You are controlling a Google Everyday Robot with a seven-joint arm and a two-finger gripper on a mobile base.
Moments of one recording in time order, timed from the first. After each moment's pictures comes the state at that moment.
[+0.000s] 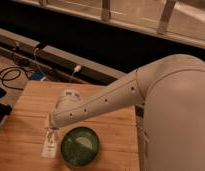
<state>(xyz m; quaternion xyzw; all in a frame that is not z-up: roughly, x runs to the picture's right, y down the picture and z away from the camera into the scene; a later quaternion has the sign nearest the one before) -0.236 0.174 0.712 -0.33 -0.03 0.64 0.69</state>
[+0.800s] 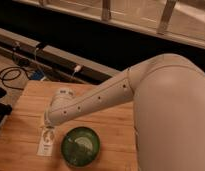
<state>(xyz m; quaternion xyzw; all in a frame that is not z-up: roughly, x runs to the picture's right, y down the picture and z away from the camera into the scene) -0.255 0.170 0.719 -0.33 -0.03 0.64 0.70</state>
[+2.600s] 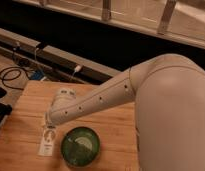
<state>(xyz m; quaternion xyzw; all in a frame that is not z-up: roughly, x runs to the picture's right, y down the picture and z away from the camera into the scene) -0.252 0.169 0.719 -0.33 -0.02 0.64 0.69</state>
